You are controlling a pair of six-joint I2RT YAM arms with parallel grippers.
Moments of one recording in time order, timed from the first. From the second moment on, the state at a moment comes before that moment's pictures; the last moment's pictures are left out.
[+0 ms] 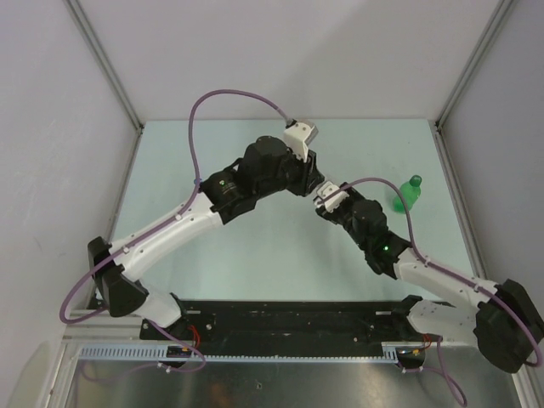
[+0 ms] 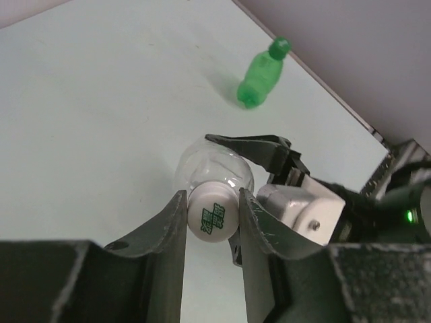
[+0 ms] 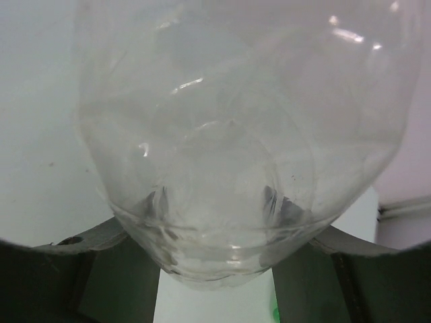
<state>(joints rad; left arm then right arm) -0.93 1.49 1.53 -0.38 -0.06 -0.28 0.72 1.09 0.55 0.38 0.32 -0.55</state>
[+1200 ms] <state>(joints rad) -0.95 1.37 1.28 -0.40 0.74 0.51 0.47 0.89 0.57 0.05 -0.61 -0.48</state>
